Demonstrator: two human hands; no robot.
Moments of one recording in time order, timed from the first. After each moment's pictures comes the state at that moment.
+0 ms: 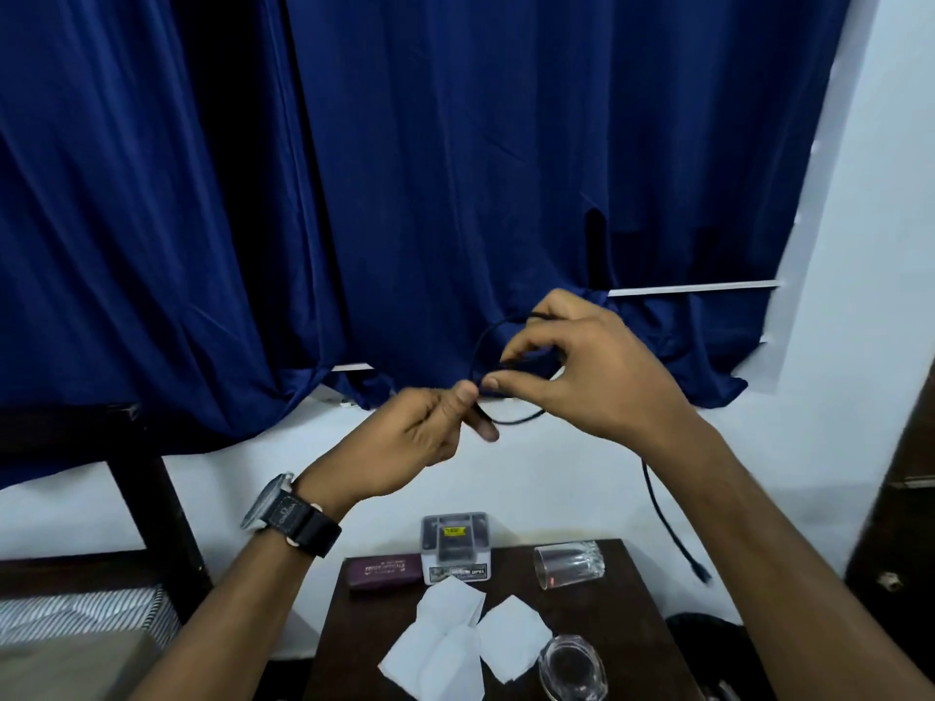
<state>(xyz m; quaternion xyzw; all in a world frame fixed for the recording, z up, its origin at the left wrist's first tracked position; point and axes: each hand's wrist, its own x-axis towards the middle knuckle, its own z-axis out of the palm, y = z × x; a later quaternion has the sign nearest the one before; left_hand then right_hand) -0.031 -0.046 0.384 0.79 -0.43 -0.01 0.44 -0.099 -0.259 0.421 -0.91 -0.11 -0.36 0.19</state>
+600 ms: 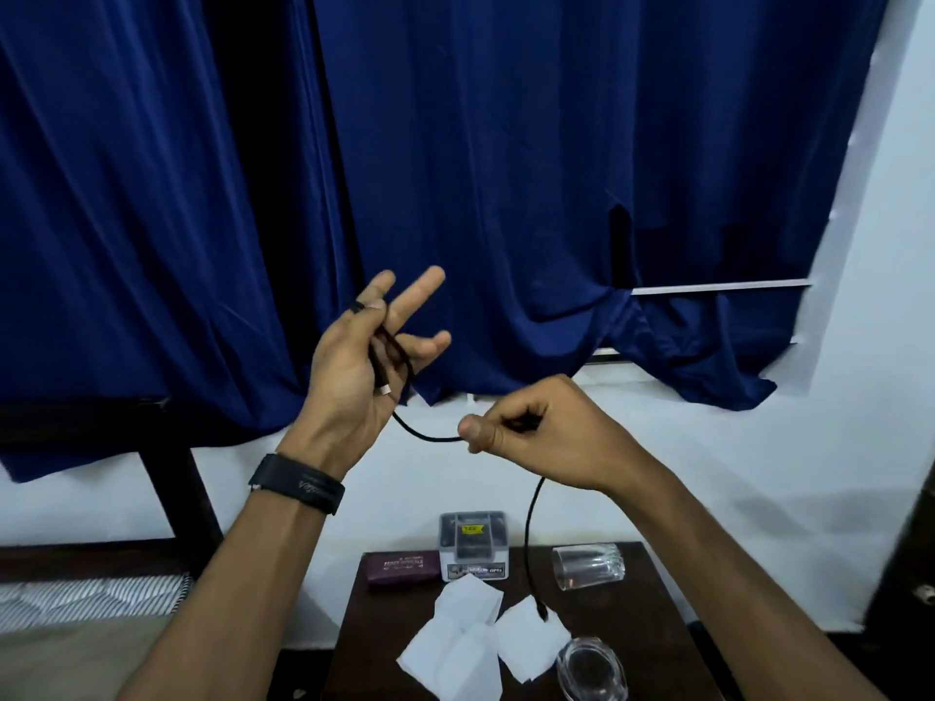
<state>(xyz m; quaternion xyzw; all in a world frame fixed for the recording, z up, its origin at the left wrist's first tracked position) -0.024 -0.031 0.420 0.45 -0.27 -0.02 0.85 -0.088 -0.220 0.382 -0.88 -0.18 -0.16 0.41</state>
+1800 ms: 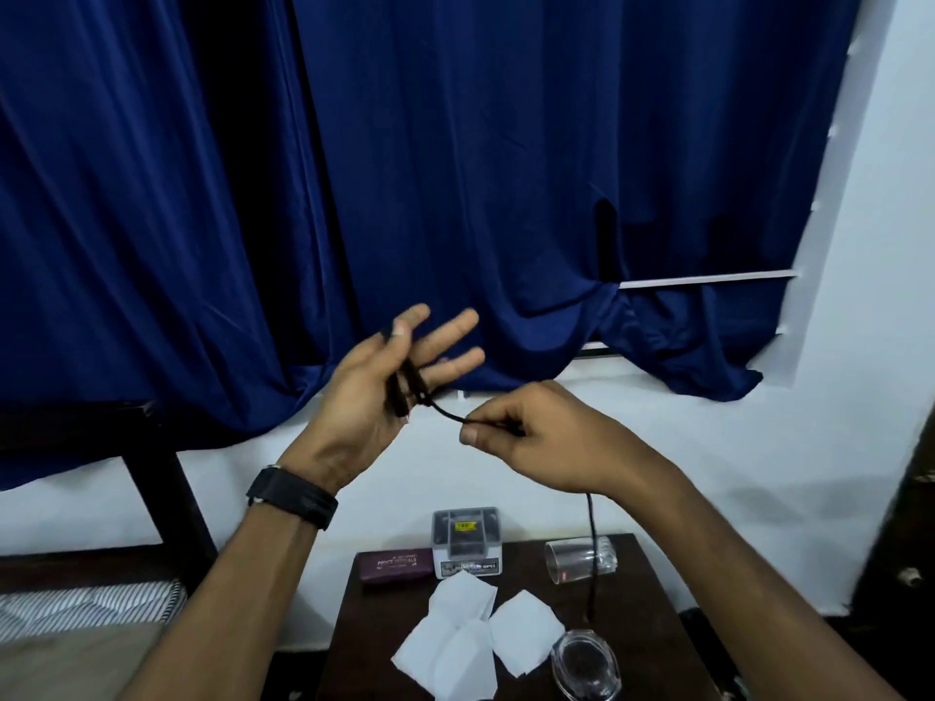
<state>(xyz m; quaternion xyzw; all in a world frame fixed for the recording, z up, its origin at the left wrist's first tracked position) -0.020 -0.039 0.398 0.53 -0.32 -0.10 0.78 -0.090 -0.225 0.384 -0.94 -0.15 -0.12 0.28</state>
